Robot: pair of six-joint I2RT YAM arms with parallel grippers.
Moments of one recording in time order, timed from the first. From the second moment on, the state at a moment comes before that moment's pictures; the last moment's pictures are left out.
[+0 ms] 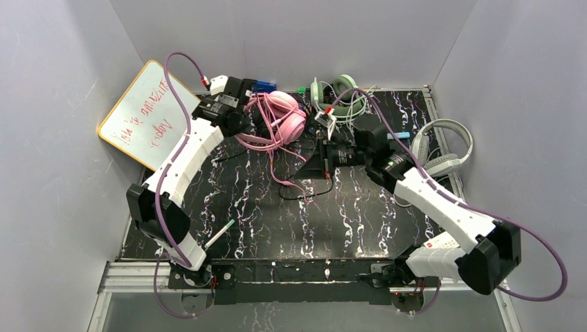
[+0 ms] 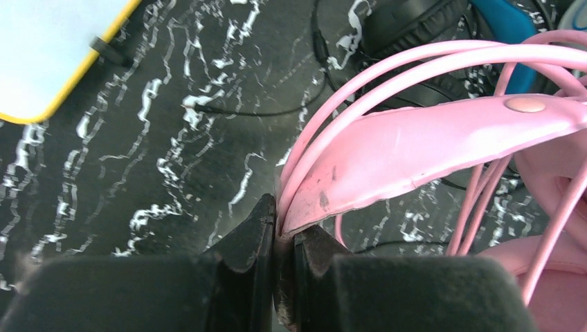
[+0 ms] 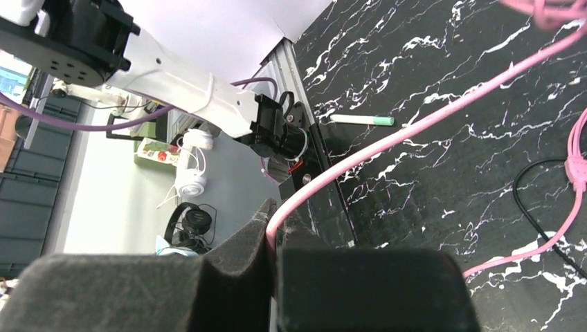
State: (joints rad) left arm -0.41 1.62 1.69 -1.00 -0.49 -0.71; right arm 0.69 1.20 1.03 -0.10 -0.84 0.61
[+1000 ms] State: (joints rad) left arm -0.72 1.47 1.28 -0.77 -0.61 -0.29; right arm 0.69 1.55 1.53 -0.69 -0.70 0.36
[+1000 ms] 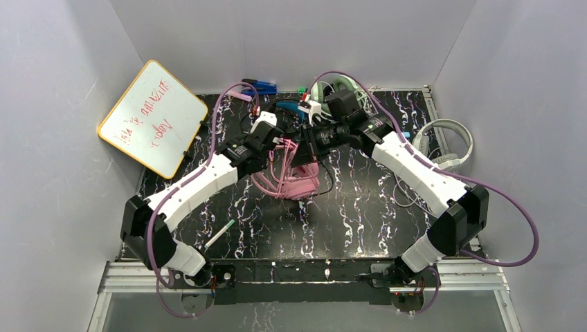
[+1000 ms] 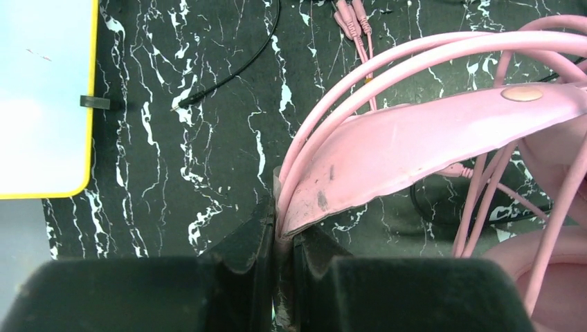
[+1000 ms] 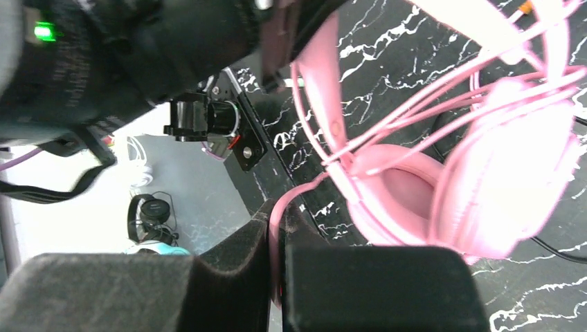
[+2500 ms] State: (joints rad) left arm -0.89 1.35 1.22 -0.95 -0.51 -0.06; right arm 0.63 1.55 1.52 -0.91 -0.28 0.15
